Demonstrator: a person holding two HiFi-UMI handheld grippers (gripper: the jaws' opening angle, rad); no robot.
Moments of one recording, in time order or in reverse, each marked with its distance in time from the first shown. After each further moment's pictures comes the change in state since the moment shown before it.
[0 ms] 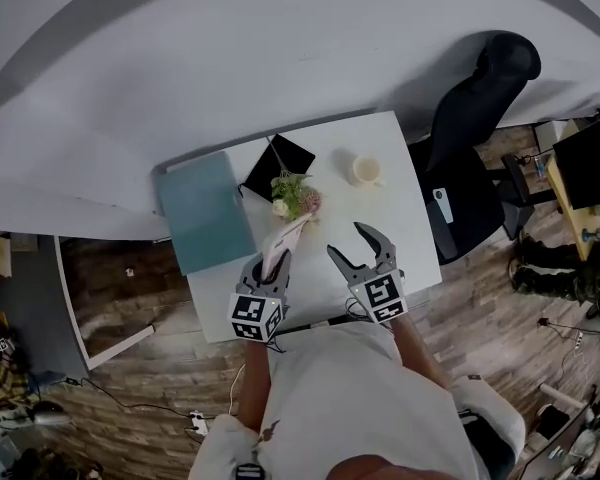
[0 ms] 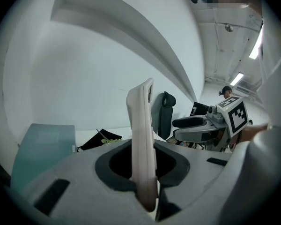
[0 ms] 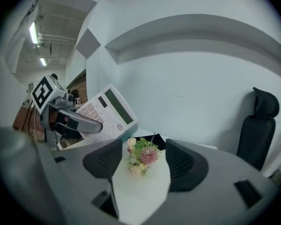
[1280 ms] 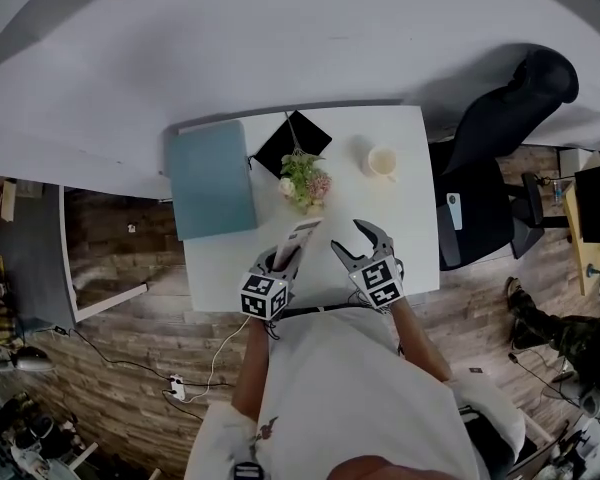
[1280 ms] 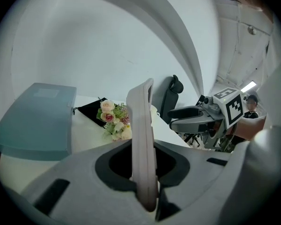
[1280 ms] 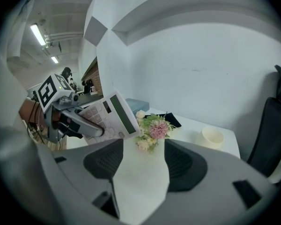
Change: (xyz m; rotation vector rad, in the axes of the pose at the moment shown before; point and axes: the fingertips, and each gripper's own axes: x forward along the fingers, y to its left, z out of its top) left arm 0.027 -0.014 -0.109 -0.178 0.185 0.022; right arm 0.025 0.007 -0.086 -0.034 0.184 0.207
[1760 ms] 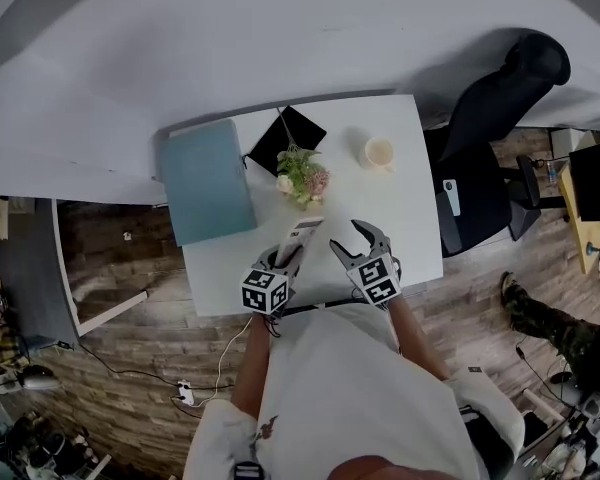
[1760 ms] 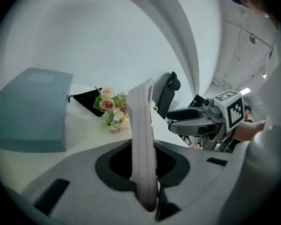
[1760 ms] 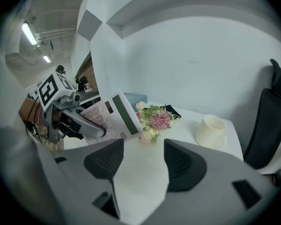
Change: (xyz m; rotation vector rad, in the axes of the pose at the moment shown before) left arm 0.010 0.010 -0.024 -0.046 0.060 -0.088; right arm 0.013 0.014 -0.023 0.049 0.061 -0.045
